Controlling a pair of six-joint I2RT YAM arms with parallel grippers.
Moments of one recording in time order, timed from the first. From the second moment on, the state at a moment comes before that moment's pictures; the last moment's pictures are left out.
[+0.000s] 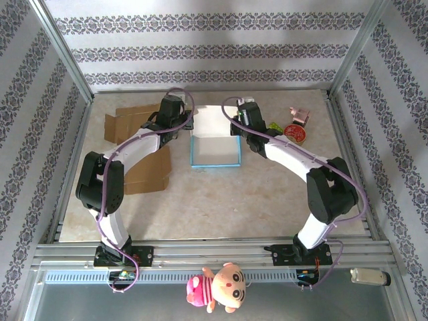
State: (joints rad) left arm -0.37 1.81 1.34 -0.09 -0.03 -0.37; right arm 0.48 1.71 1.21 -0.04 0.24 0.26
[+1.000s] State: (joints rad) left arm -0.41 1.81 0.98 0.44 -0.04 -0.66; right arm 0.51 1.78 0.83 0.61 0.32 0.37
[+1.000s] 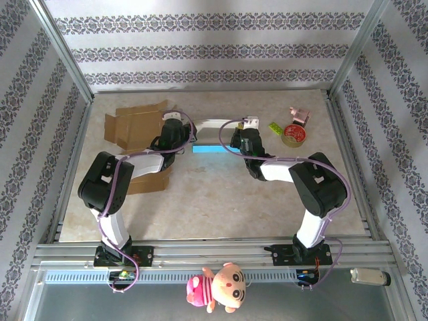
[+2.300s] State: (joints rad) left arm -0.63 1.23 0.75 0.25 -0.20 -0.74; right arm 0.41 1.25 0.86 0.04 -0.03 0.45
